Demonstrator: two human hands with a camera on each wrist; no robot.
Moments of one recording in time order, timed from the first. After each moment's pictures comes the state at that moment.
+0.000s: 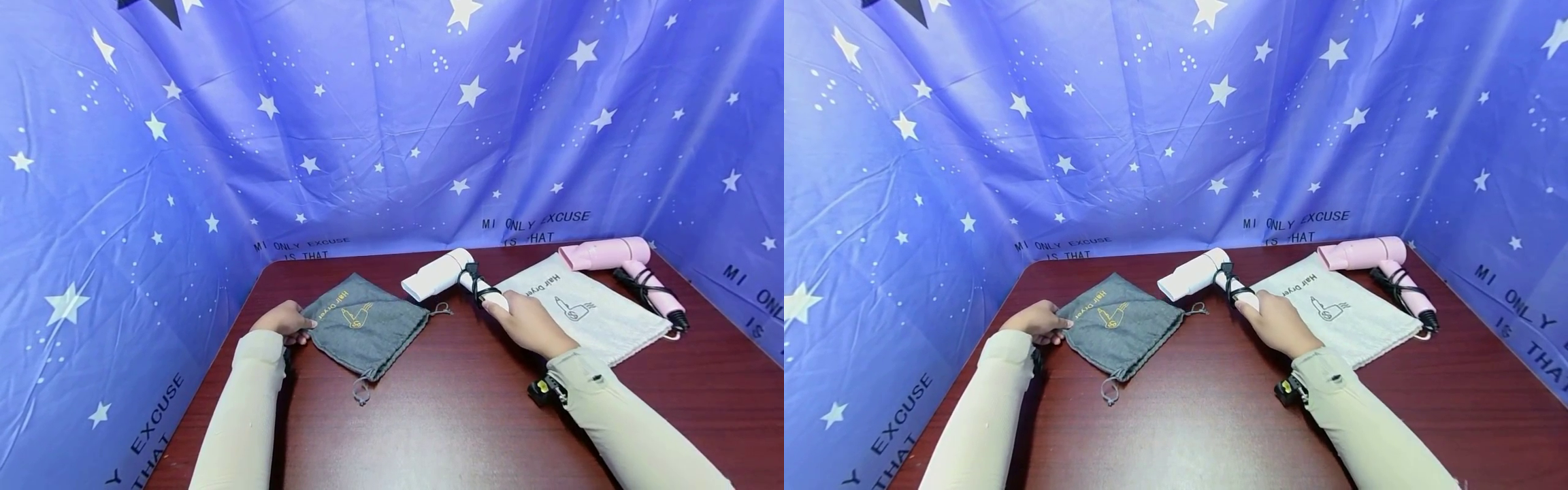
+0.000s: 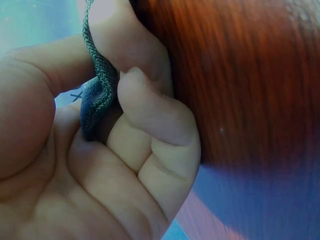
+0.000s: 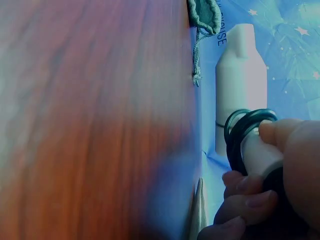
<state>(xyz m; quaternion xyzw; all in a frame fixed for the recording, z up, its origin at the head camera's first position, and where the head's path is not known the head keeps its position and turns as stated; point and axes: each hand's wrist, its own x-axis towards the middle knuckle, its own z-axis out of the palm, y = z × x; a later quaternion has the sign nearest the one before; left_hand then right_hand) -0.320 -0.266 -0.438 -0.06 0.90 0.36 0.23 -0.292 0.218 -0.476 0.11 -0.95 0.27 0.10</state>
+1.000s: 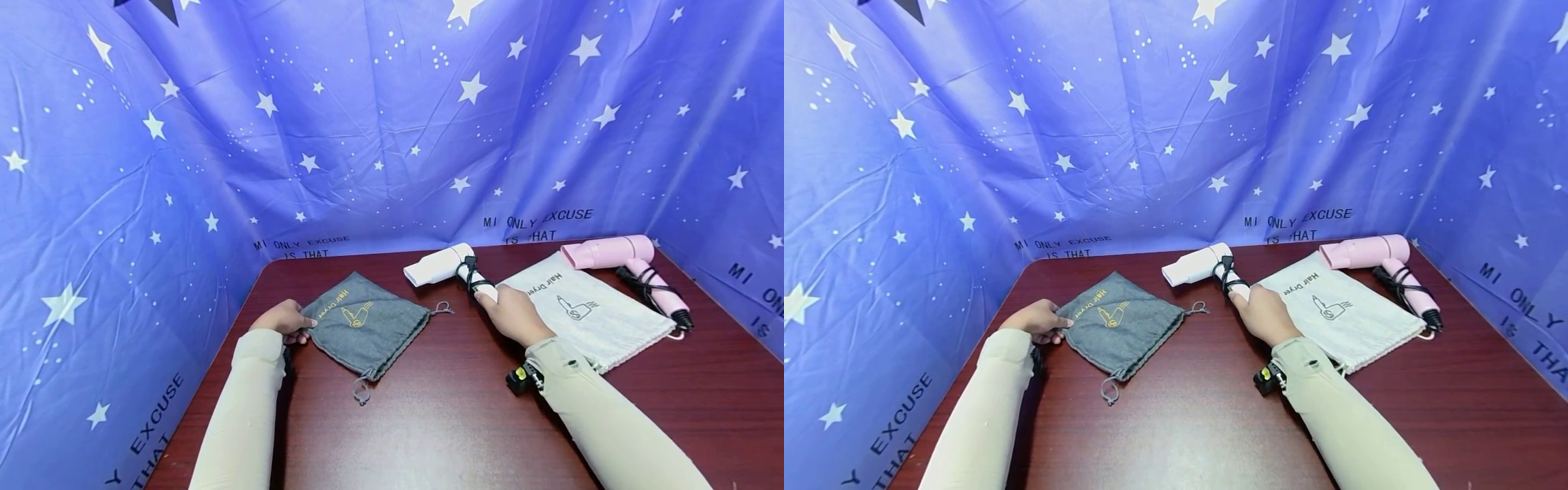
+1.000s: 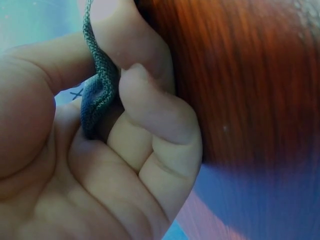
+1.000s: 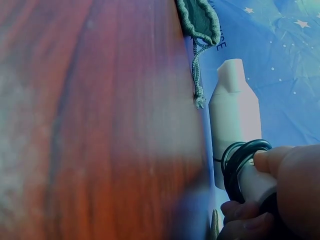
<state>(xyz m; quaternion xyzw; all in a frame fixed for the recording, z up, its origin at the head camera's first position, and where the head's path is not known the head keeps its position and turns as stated) -0.322 -0.265 -0.438 -0.07 0.89 0.38 0.23 -0.315 0.196 -0.481 0.05 -0.95 0.29 0.09</state>
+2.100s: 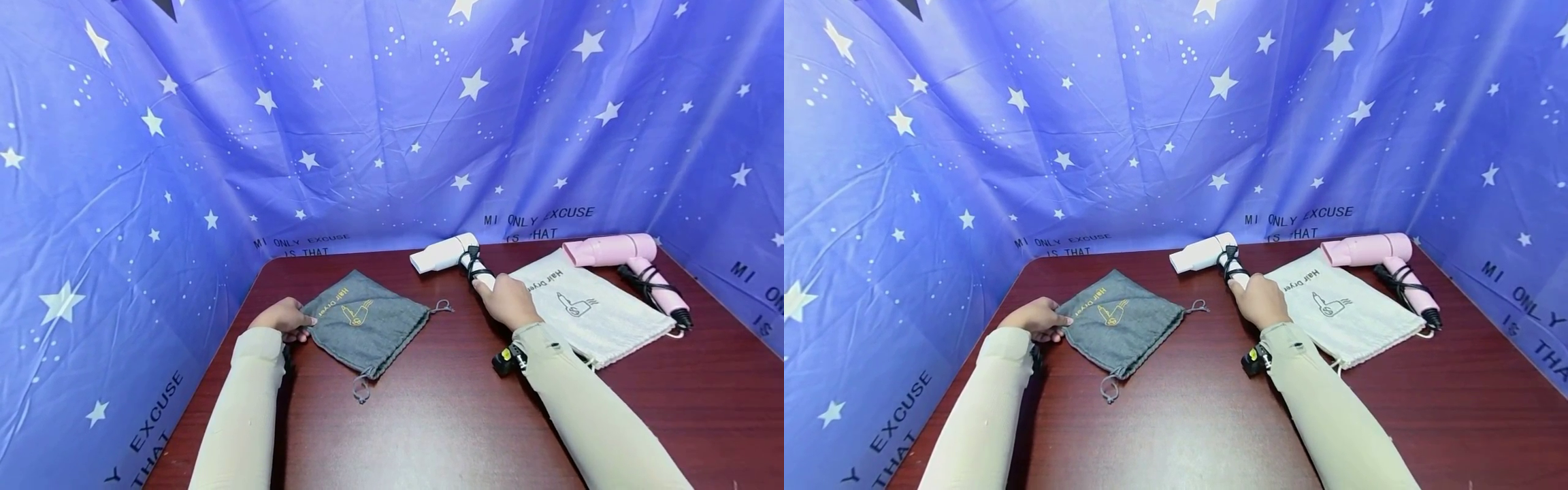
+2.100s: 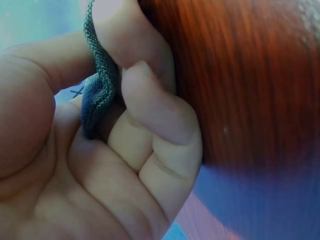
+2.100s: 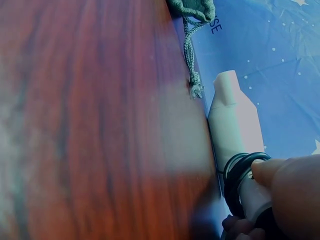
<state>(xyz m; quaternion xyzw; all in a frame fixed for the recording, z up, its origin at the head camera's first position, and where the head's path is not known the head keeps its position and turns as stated) -0.325 -0.267 -0.439 -0.08 0.88 0.39 0.25 -0.343 0.191 -0.484 -0.02 -0.96 0.26 0.08</state>
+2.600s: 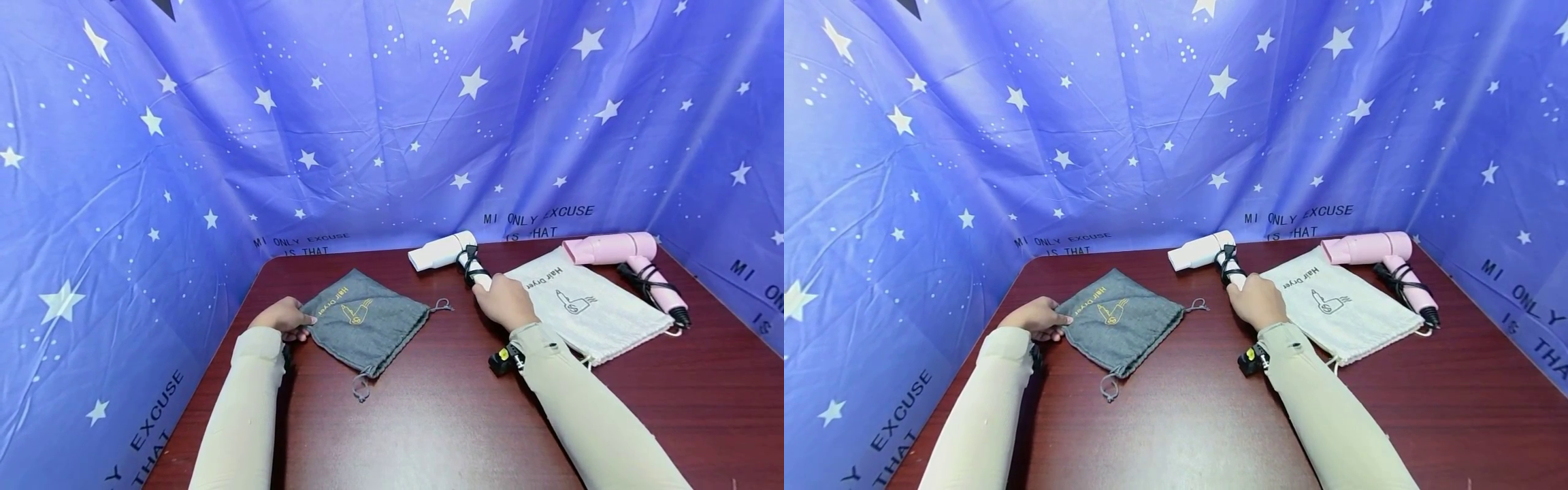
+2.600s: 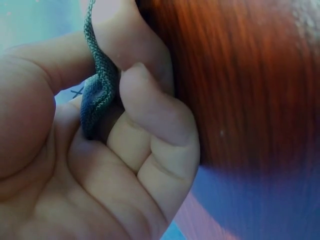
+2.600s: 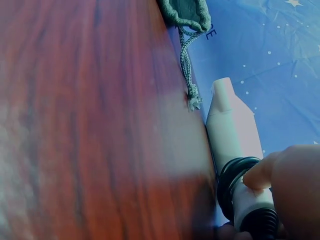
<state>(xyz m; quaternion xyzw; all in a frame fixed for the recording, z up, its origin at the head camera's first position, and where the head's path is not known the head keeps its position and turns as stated) -0.325 -0.267 -0.439 -0.07 0.88 0.39 0.25 -0.341 0.189 -0.486 -0.03 -0.96 0.26 0.07</state>
